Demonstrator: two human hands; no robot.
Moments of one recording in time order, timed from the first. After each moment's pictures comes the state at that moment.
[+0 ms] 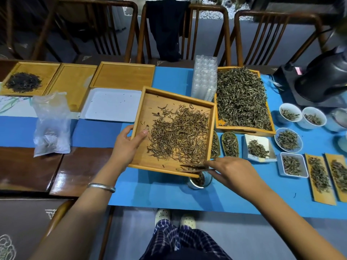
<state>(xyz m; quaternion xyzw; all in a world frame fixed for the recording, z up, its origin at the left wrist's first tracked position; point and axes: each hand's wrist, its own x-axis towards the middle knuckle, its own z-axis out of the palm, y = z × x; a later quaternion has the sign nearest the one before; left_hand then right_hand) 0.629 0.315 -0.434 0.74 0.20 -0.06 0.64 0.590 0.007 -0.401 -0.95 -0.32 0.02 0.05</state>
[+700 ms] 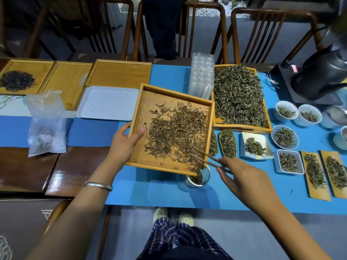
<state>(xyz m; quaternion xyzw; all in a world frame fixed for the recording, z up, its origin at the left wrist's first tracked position) 0.635 0.317 -0.442 0.73 0.19 -0.06 0.66 0.555 -0.003 -0.388 -0.98 -0.15 0.00 0.10</state>
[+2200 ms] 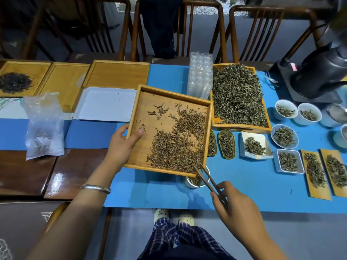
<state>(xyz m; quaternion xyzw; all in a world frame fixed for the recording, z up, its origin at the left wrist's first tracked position) 0.637 0.317 -0.441 0.70 0.19 -0.05 0.69 0.501 0.017 -0.414 -0.97 0.00 0.11 0.21</state>
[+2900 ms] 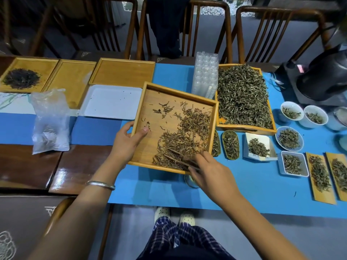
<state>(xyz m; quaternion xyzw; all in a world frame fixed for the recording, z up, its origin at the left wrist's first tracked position) 0.636 0.317 -0.444 0.70 0.19 -0.04 0.69 0.570 0.063 -0.411 -0.97 -0.18 0.05 0.15</state>
